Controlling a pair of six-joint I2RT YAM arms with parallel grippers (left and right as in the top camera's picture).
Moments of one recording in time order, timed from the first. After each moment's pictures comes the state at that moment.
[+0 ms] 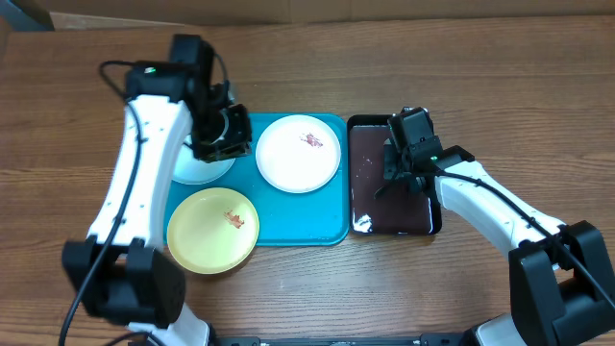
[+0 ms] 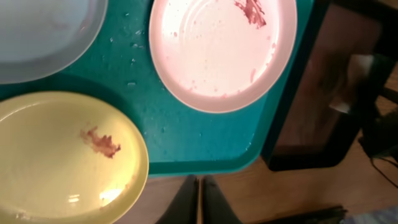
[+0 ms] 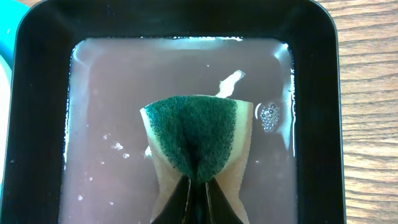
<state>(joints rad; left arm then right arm) -0.11 1.80 1.71 -1.37 0.32 -0.34 0.38 1.68 1.01 -0.41 0.18 0.36</state>
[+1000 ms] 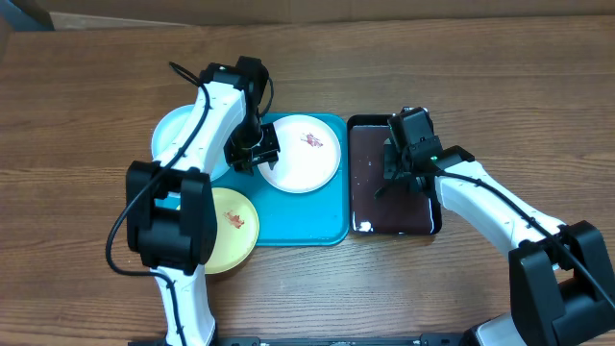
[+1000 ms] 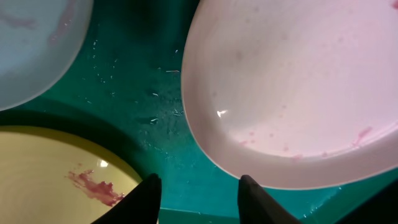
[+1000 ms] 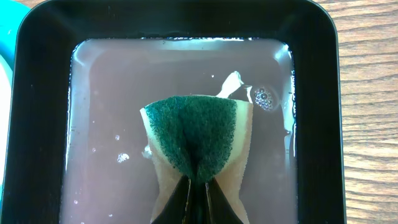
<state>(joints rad) -0.22 2.11 1.71 -1.30 0.12 -0.50 0.38 1.68 1.01 -0.41 0.18 0.36</state>
